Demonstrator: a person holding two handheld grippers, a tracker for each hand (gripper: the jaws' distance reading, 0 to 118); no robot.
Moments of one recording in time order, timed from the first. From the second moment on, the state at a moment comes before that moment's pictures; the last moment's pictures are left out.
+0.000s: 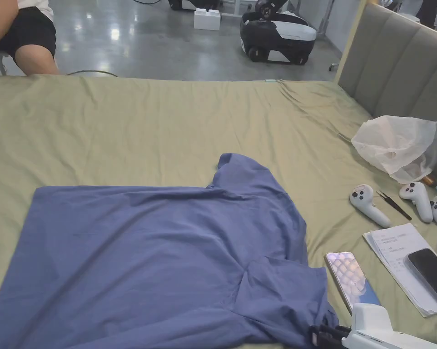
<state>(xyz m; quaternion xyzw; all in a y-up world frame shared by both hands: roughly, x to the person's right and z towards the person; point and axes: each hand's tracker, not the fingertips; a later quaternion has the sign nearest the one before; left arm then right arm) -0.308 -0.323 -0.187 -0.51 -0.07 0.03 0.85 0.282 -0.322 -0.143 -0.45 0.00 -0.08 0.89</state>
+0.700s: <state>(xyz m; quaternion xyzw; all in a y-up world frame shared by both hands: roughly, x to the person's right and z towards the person) -0.326 -0.248 -0.358 -0.39 -0.04 0.13 0.91 0.296 -0.264 -0.315 -0.38 -0.01 -0.11 0.92</state>
